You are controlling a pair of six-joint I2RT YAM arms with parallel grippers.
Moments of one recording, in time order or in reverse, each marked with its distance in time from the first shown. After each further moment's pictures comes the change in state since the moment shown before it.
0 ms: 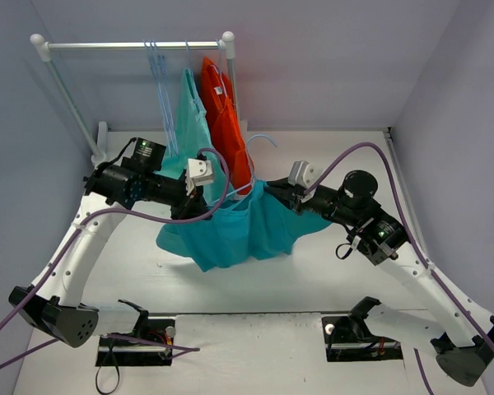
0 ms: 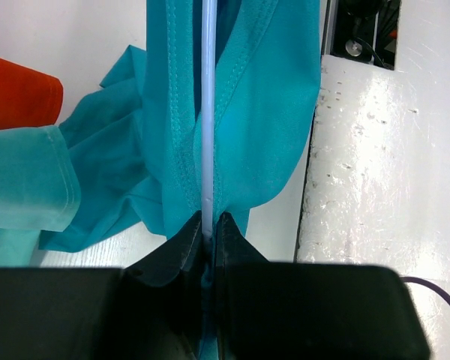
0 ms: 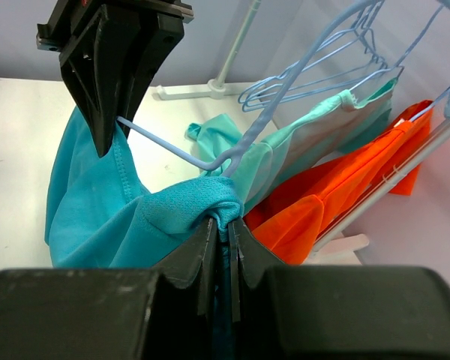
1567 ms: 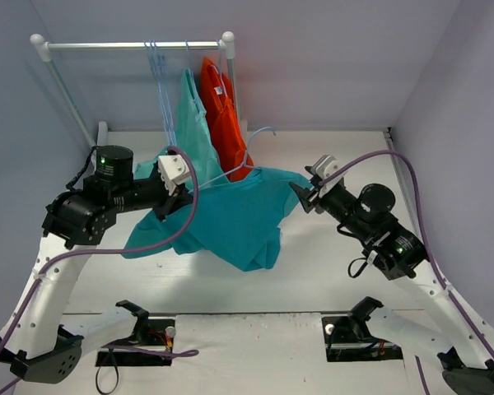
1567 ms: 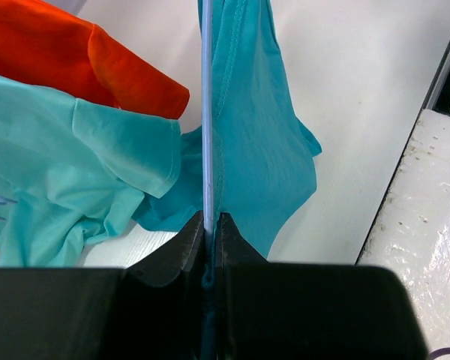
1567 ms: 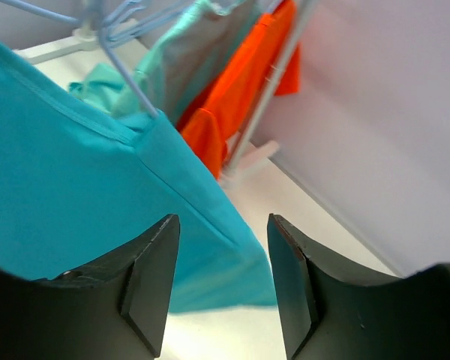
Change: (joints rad) left arm -0.032 -0.224 0.013 0.159 -0.322 -0.206; right arm -0.023 -0.134 -0.047 -0.108 0.419 0.027
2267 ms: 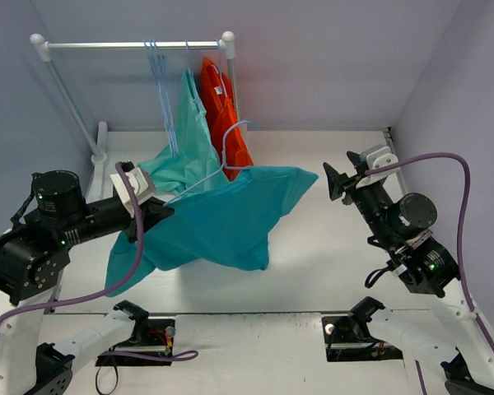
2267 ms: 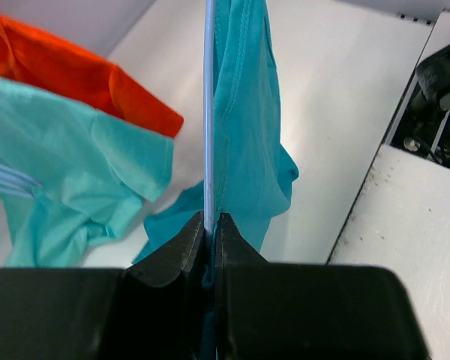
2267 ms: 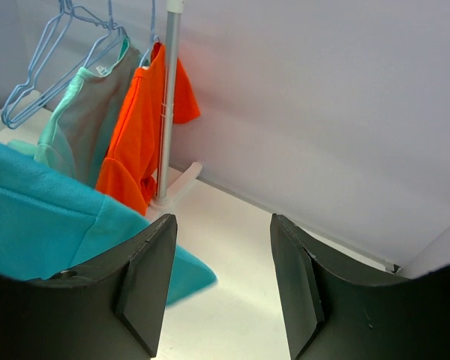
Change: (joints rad) left arm 0.000 -0.133 0.147 -0.108 0.006 -0.110; right arm -0.012 -0.090 0.114 -0.042 0.288 0.083
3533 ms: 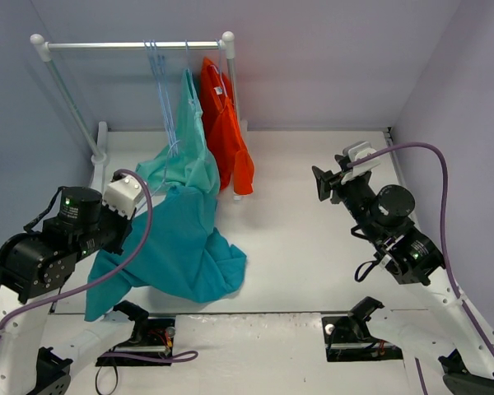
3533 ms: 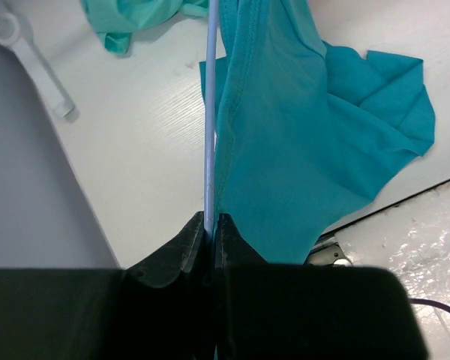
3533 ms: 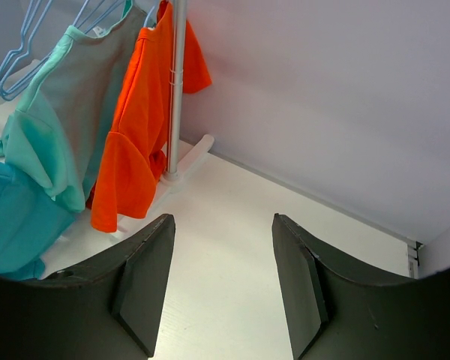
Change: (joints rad) left arm 0.000 -0.047 -0.119 -0.307 -0.649 -0.155; right arm 0.000 0.051 -0.038 -0.001 0.006 0.049
